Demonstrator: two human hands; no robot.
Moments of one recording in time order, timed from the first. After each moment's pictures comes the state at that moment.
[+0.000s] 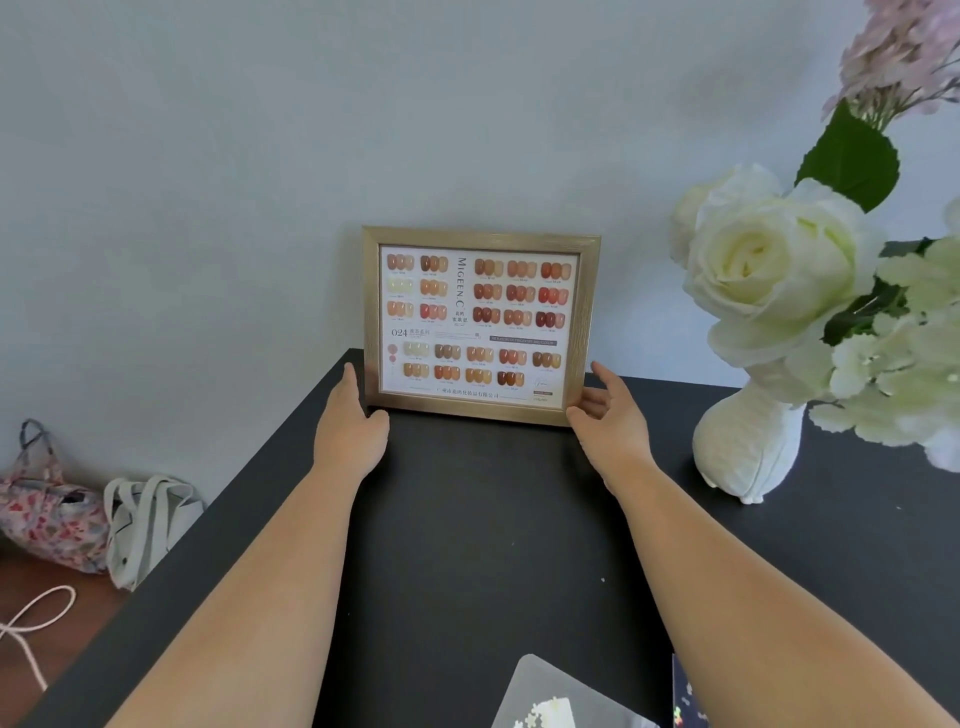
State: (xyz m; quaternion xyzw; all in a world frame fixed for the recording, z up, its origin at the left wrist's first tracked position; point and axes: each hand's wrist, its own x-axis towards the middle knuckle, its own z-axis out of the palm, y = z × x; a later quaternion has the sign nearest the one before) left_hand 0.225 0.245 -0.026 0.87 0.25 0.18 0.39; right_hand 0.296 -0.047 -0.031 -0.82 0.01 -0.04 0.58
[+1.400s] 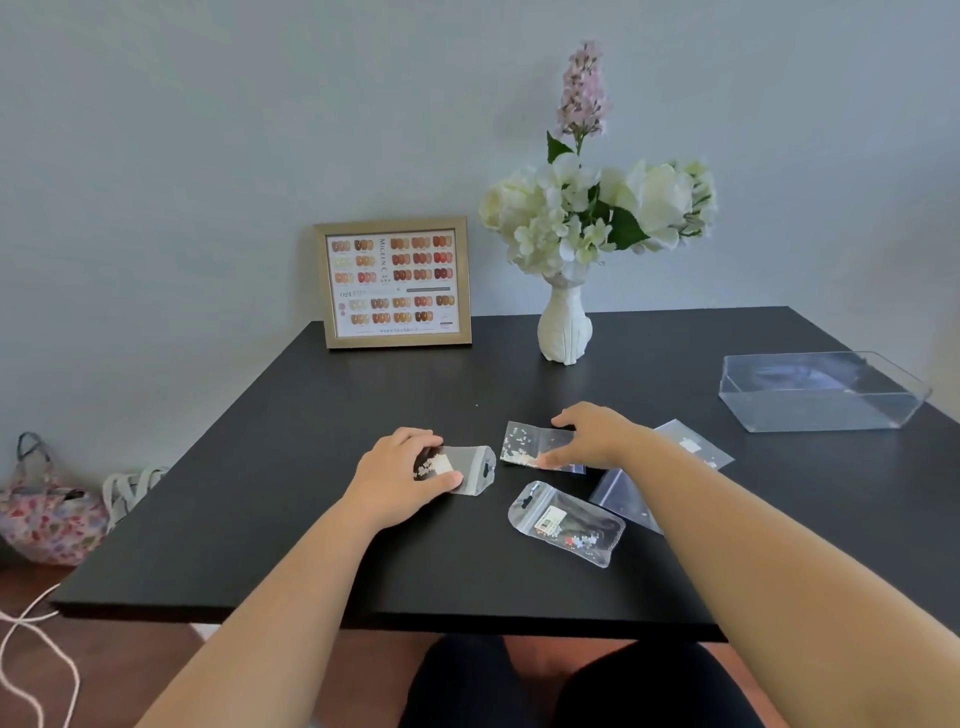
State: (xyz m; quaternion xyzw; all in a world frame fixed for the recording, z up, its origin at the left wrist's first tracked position) left_hand -0.025 0.077 -0.022 0.97 -0.04 0.04 0.23; right_hand 0.041 -0.208 0.012 -0.96 -0.11 0.13 0.22
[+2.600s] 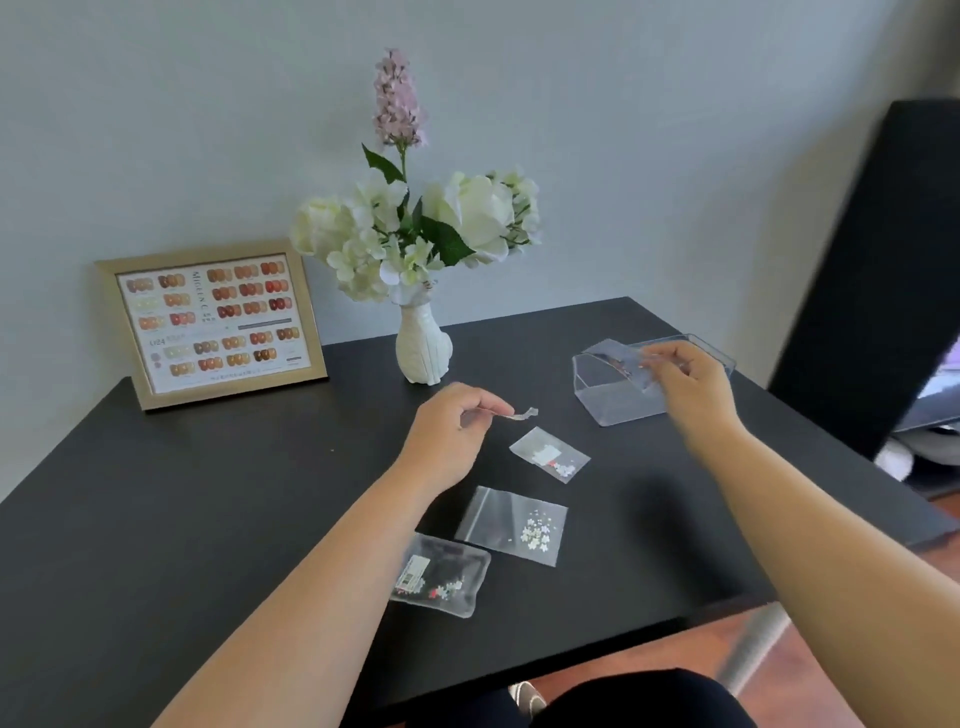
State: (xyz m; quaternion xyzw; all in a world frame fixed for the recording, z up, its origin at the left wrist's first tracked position) left_hand 0.025 -0.135 0.038 0.87 -0.23 0.07 0.44; right_hand 0.000 -0.412 0.048 -0.78 0.16 -0.26 0.54
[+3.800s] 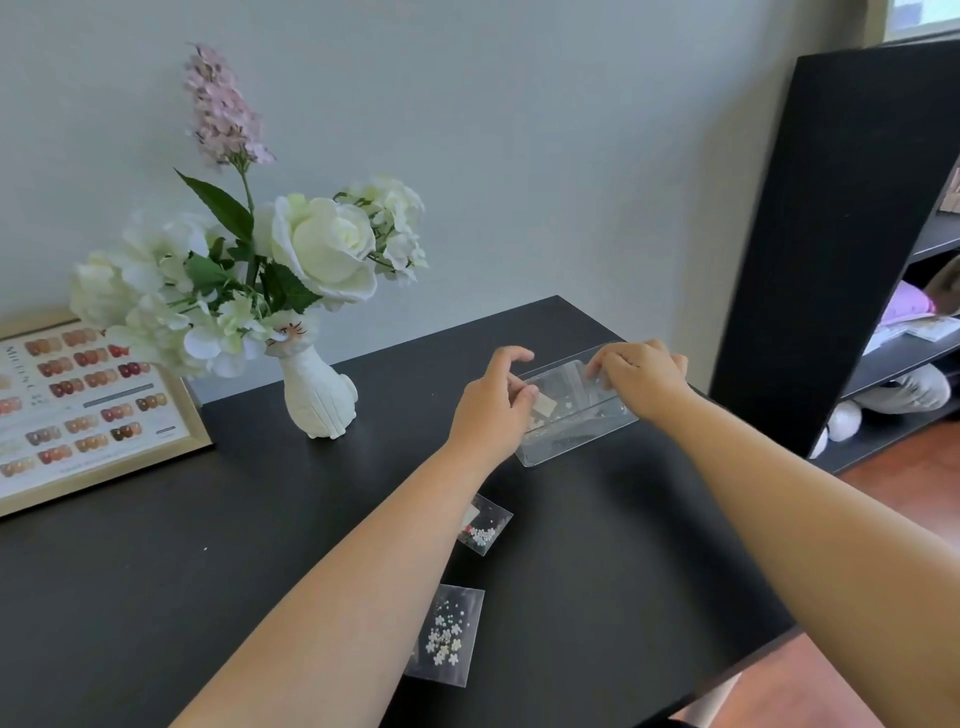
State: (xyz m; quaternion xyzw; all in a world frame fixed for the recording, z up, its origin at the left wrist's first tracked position) left_hand 0.110 -0.311 0.028 0.86 -0.27 0.04 0.42; right_hand 0.077 -0.513 0.026 -0.91 0.15 -0.20 0.34
